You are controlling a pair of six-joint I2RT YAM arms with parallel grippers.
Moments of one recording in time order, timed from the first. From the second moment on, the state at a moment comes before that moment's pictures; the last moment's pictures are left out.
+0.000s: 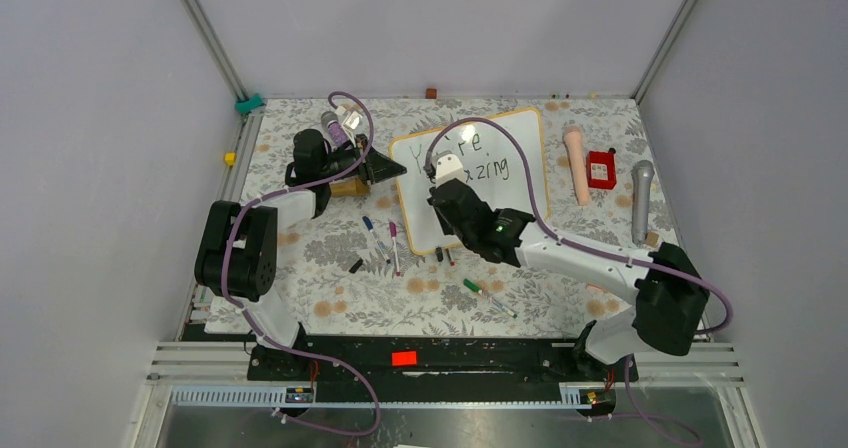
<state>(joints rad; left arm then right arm) -0.16 1.72 0.91 0.71 1.06 -0.58 0.97 1.50 1.09 -0.27 0.51 0.23</state>
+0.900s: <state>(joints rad) -0.16 1.72 0.91 0.71 1.06 -0.58 0.95 1.51 1.11 -0.21 0.45 0.20</state>
